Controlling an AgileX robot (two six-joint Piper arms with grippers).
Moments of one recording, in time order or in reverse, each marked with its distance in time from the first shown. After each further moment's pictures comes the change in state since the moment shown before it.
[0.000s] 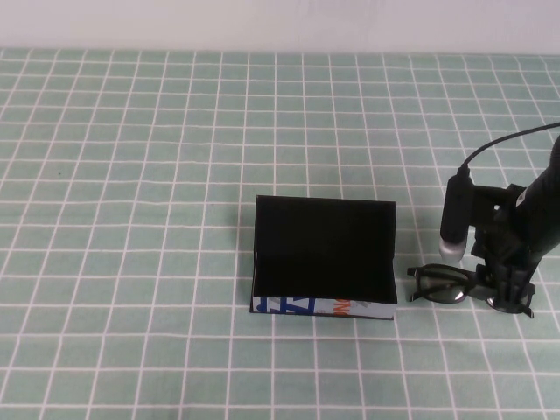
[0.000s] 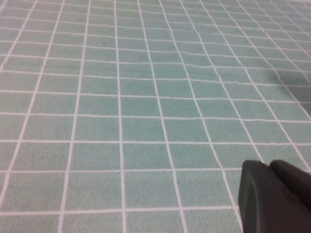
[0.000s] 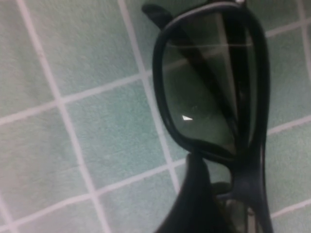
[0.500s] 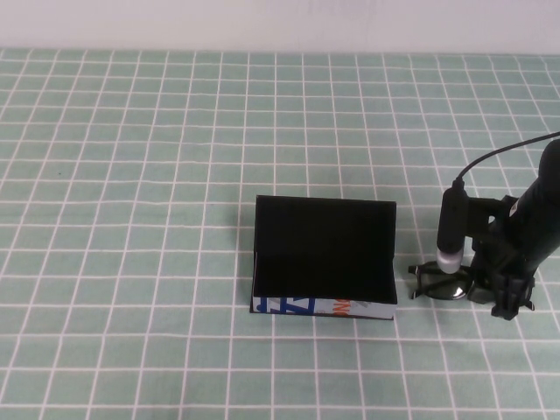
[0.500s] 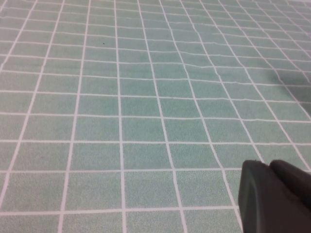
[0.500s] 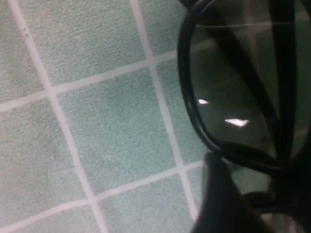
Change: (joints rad) right arm 0.000 0.056 0.000 -0.022 -0.013 0.000; left arm 0.000 0.000 0.000 0.000 0.000 0.000
